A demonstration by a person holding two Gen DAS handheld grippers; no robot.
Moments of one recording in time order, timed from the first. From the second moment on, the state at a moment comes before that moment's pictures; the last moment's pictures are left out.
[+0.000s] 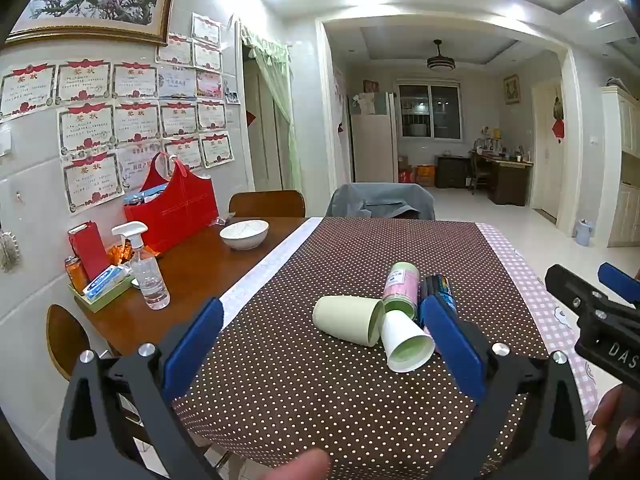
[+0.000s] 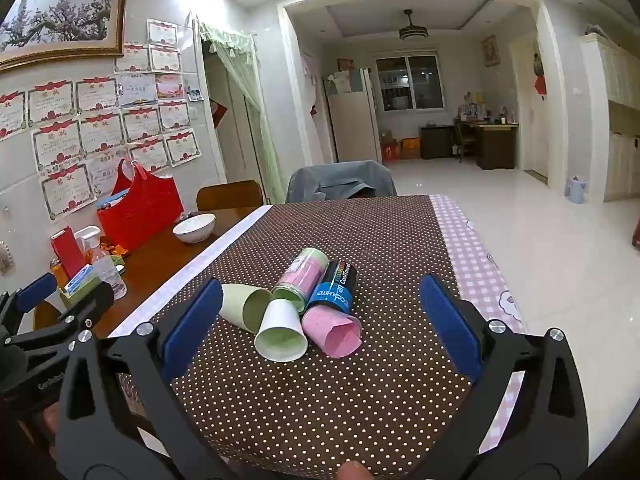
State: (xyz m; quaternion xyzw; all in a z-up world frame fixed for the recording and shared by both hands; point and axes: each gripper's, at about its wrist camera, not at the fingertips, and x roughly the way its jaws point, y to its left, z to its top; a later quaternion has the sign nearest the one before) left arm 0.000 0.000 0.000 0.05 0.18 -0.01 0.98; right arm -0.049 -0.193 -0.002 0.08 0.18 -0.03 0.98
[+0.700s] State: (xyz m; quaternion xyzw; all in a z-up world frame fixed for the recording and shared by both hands) left arm 0.005 0.001 0.003 0.05 0.18 -0.01 0.98; right arm -0.048 -0.187 0.004 0.08 0.17 -0.03 0.98
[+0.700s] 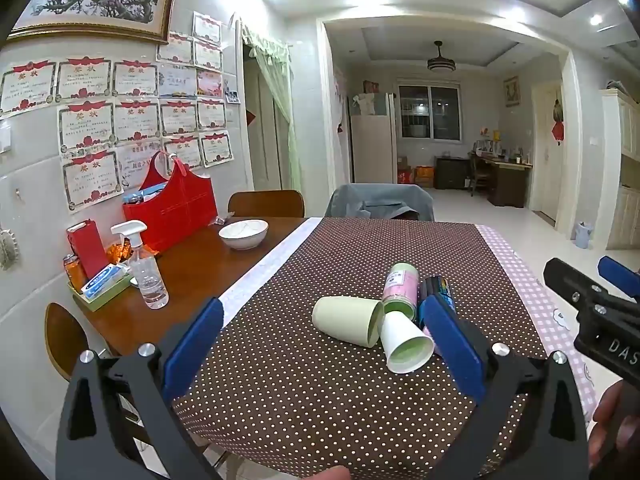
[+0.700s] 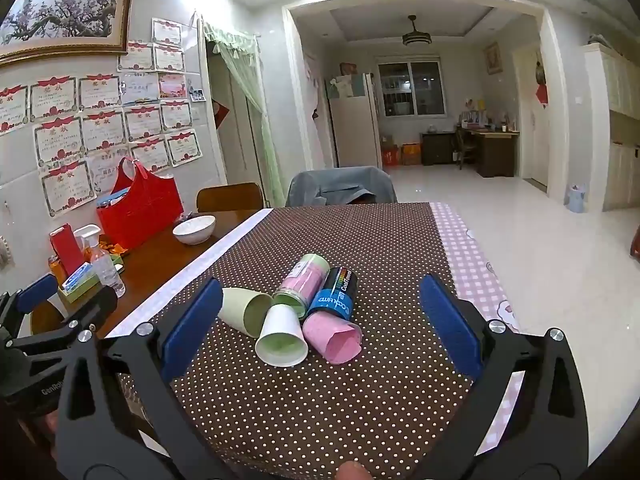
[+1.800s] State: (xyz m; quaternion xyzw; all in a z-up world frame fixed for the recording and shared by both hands) left arm 0.002 0.002 0.002 0.05 0.18 -0.01 0.98; right arm -0.047 -0.184 0.004 0.07 0.17 -0.03 0.98
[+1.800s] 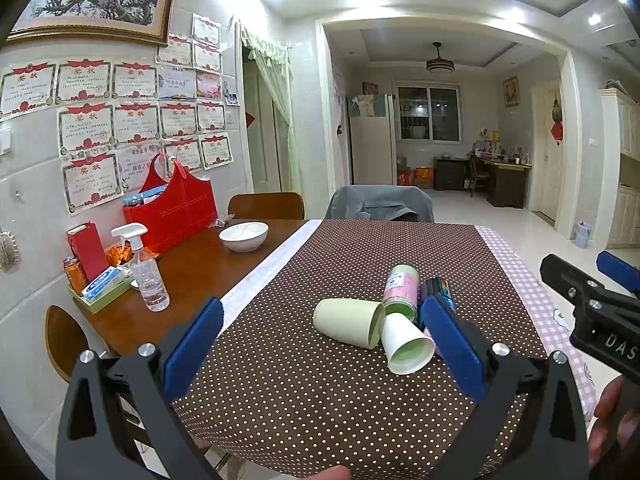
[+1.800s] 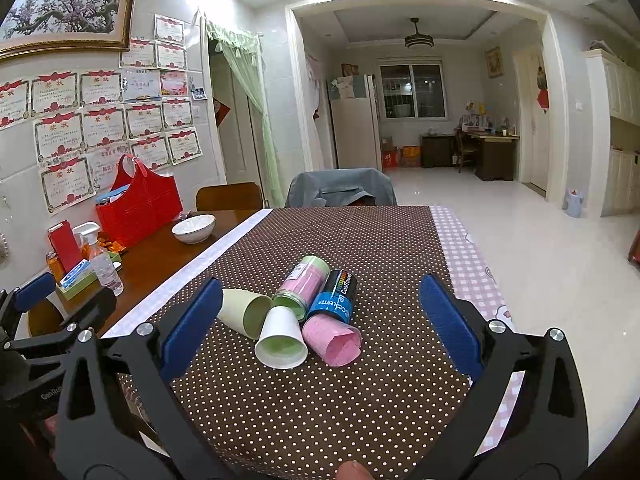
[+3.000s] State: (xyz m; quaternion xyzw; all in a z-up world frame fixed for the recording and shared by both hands) left arm 0.035 -0.012 -0.008 0.06 0.20 -0.03 0.98; right arm -0.017 -0.197 -0.006 0.06 0.19 -0.04 0.98
